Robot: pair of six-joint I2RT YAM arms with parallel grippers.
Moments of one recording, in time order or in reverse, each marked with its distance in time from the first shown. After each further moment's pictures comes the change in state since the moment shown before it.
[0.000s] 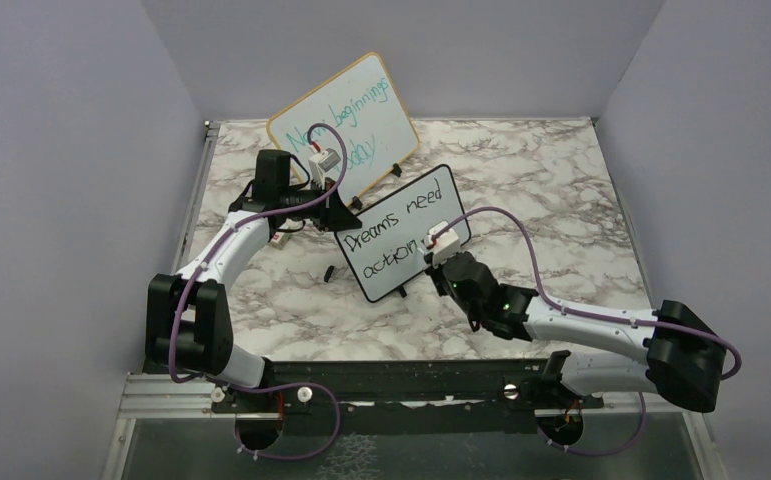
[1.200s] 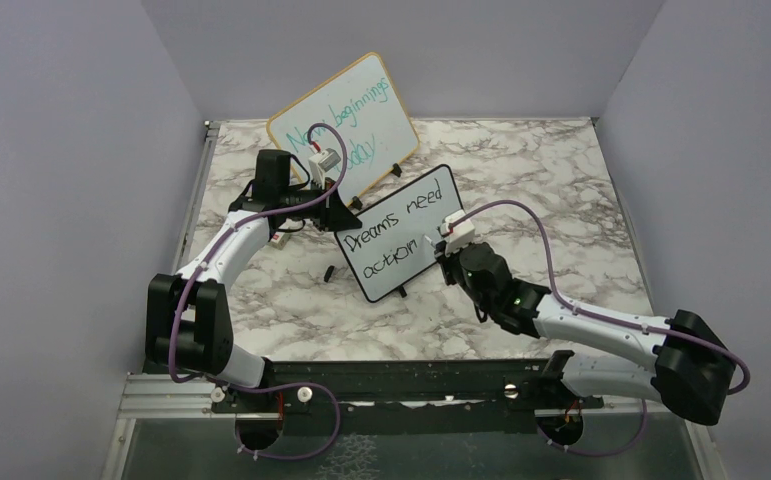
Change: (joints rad) left arm 0.000 0.002 0.003 -0.006 0.000 0.001; right arm -0.092 -0.064 -0.021 0.043 -0.063 -0.013
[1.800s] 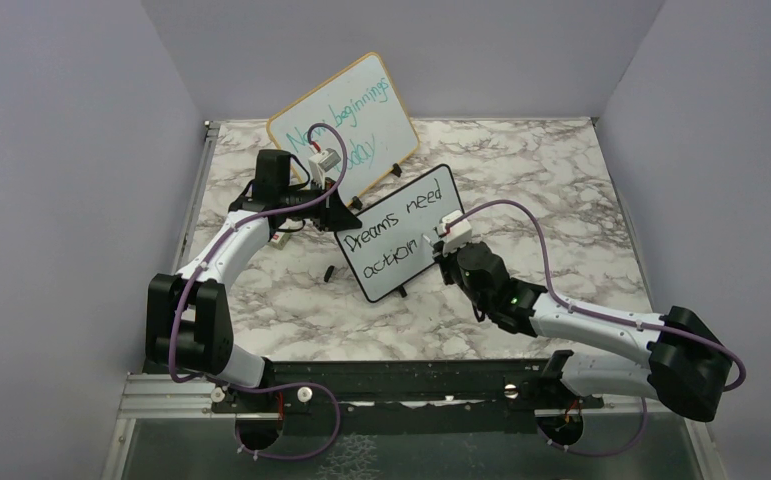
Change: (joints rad) left arm 0.000 0.000 0.000 0.000 0.000 0.002; right arm -0.007 0.032 0.000 0.027 -0.004 -0.006
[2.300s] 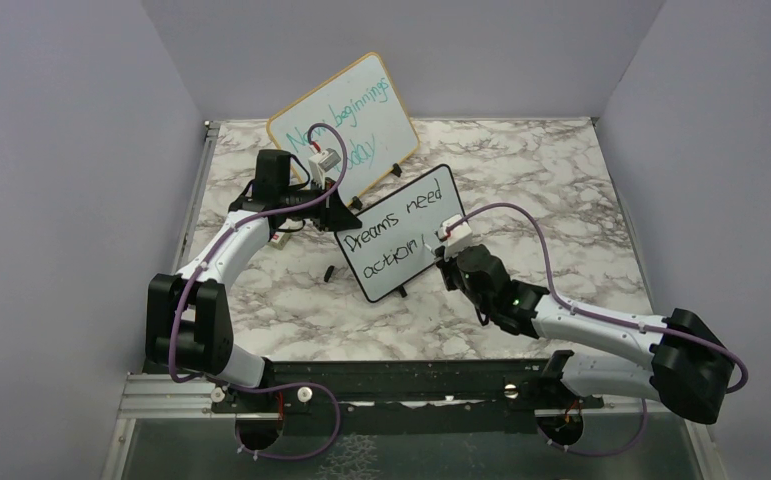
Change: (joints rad) left arm 0.000 0.000 0.000 0.000 0.000 0.000; right arm 0.000 -0.016 -0.013 -0.066 -0.027 0.037
